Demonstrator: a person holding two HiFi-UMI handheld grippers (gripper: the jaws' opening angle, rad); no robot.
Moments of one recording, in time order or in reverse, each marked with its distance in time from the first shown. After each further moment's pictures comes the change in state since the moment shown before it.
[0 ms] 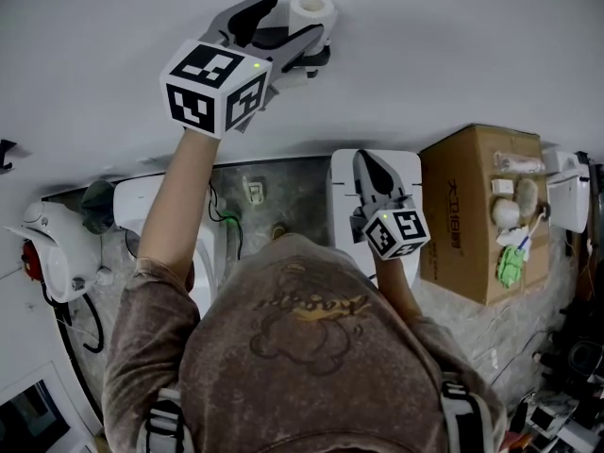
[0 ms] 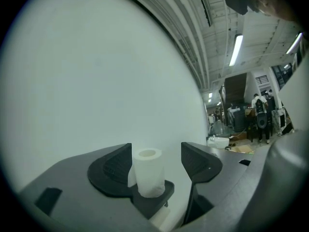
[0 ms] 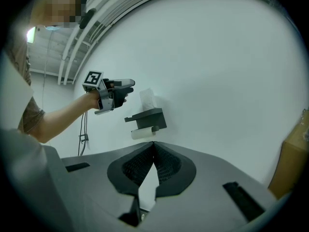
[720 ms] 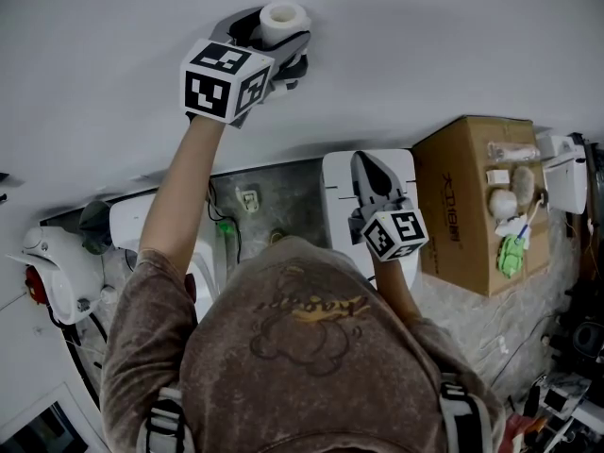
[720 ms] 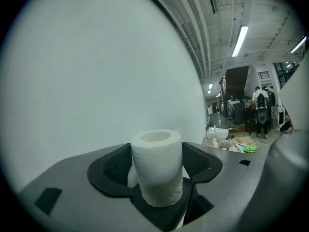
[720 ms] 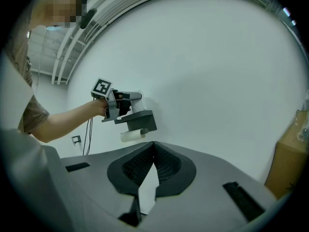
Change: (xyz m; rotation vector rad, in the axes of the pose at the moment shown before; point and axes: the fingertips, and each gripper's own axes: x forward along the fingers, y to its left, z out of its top) left arm 0.070 0.017 -0.051 0.004 0.128 -0.022; right arm 0.004 -0.031 0.006 0.011 -0.014 -0.069
